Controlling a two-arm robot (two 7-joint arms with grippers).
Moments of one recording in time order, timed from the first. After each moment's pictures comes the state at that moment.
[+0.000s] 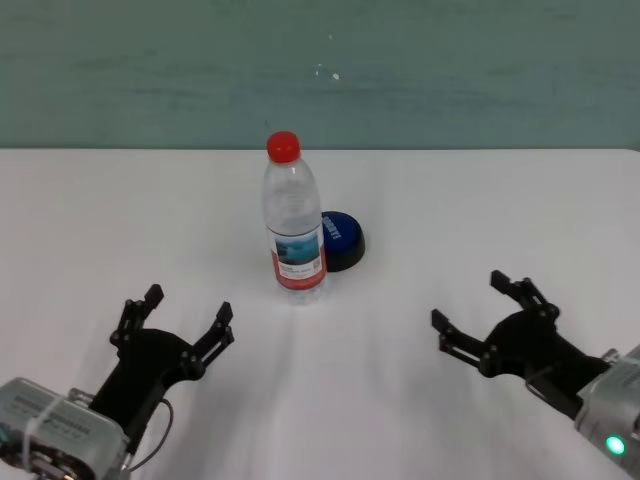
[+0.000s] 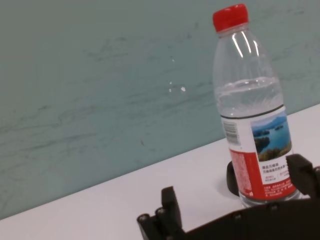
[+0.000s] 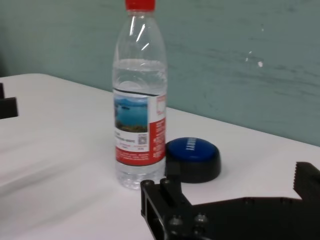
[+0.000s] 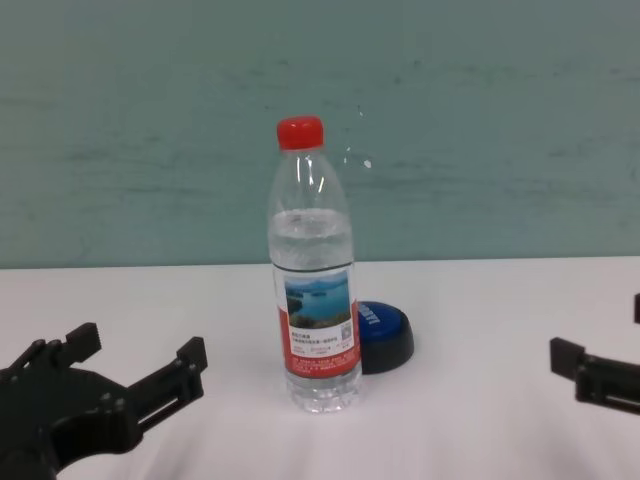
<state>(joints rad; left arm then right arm) 0.28 0.24 0.11 -1.74 0.03 -0.22 -0.18 -0.26 0.43 -0.15 -1.92 0.24 0.04 0.30</state>
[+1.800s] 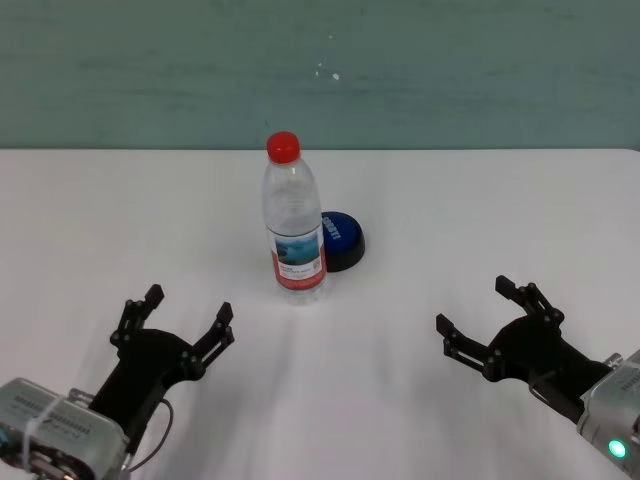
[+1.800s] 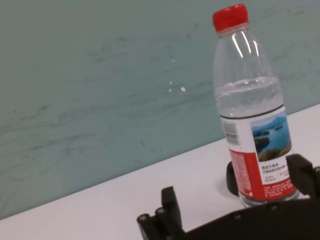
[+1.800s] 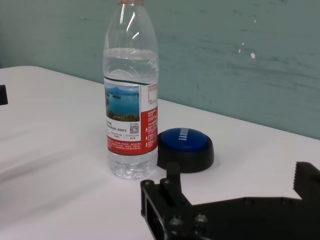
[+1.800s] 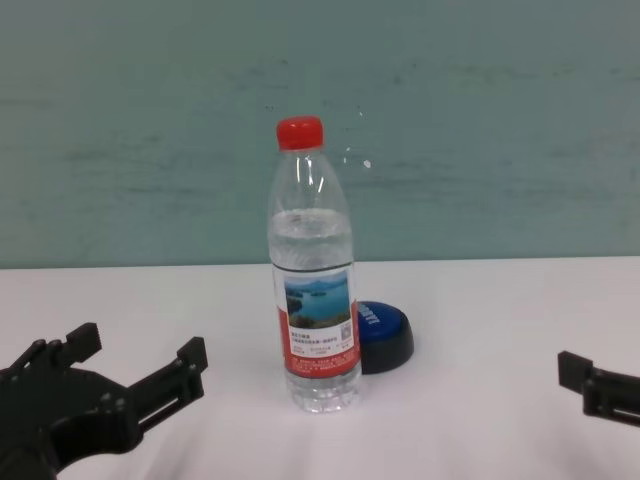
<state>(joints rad) 0.28 0.24 0.11 -1.74 0.03 -0.22 -0.18 -0.26 0.44 -0.14 -1.91 0.25 0.04 0.30</state>
